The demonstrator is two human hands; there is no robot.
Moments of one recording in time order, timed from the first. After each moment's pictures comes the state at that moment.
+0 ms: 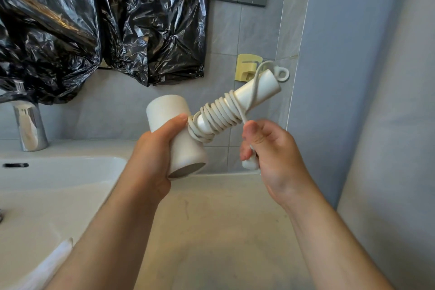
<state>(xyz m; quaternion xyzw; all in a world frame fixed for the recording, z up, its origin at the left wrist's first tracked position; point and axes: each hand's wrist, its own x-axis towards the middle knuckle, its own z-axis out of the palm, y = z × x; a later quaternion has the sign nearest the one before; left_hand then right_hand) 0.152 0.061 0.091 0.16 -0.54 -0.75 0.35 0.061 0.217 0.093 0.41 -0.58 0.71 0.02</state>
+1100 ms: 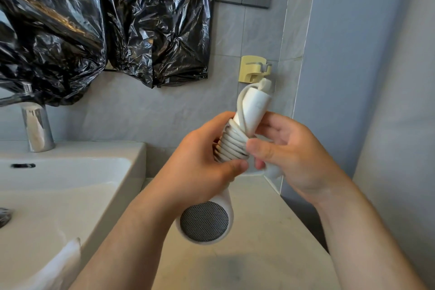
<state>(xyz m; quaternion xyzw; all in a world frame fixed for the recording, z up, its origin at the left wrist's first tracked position) 0.158 0.094 0.094 -0.11 -0.83 -0.40 0.37 0.066 0.242 0.114 0.49 -0.58 0.64 -0.07</state>
